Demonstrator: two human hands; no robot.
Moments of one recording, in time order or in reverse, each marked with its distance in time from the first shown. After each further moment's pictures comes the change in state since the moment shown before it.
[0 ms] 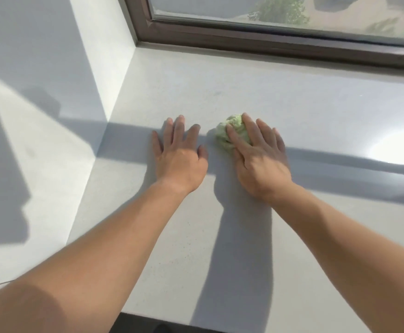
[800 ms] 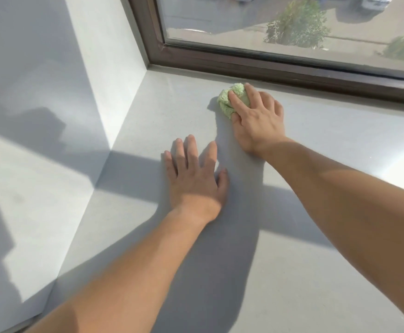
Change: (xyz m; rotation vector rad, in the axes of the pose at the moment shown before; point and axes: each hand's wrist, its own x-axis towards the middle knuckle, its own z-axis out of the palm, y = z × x) left_hand -0.010 0.048 0.020 0.120 -0.012 -0.076; right_hand 0.127 0.030 -0.009 -0.059 0.008 -0.060
